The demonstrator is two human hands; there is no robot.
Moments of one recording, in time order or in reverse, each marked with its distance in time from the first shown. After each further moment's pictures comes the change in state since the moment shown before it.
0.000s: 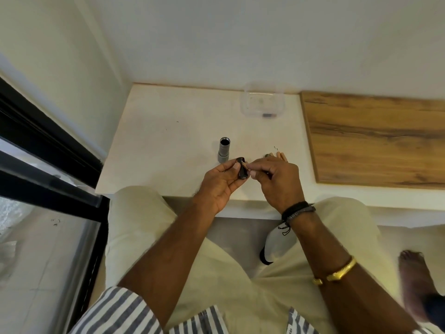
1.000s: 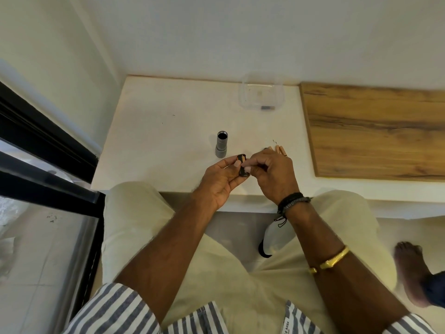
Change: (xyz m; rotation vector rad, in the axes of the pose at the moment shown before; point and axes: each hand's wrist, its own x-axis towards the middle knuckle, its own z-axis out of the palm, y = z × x) left_hand -0.003 -0.002 0.007 0.051 0.029 -0.039; right_hand 0.006 0.008 0.004 0.019 -0.055 0.079
